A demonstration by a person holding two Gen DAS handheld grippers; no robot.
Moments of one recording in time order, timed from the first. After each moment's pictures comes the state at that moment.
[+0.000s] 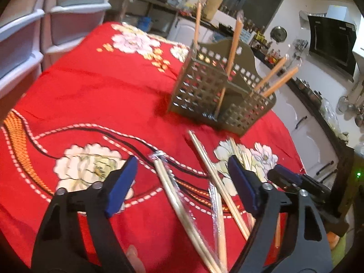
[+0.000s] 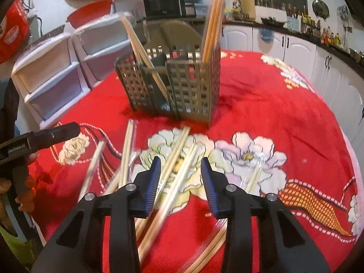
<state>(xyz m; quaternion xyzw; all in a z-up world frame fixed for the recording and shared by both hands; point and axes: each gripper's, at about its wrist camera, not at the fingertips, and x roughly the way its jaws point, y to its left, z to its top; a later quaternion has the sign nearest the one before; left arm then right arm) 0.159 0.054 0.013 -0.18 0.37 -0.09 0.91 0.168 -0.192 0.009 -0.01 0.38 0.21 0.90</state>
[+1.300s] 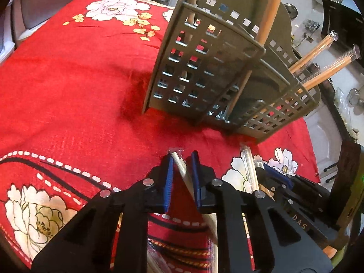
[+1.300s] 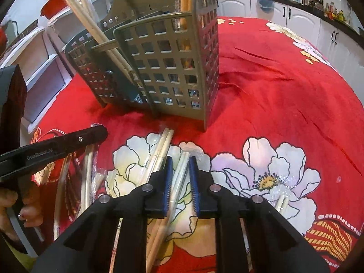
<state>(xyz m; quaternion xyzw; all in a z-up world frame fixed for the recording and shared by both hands) 0.253 0.024 -0.023 -0.17 0.46 -0.10 0.87 0.252 -0.181 -0.032 0.01 0.46 0.21 0.86</state>
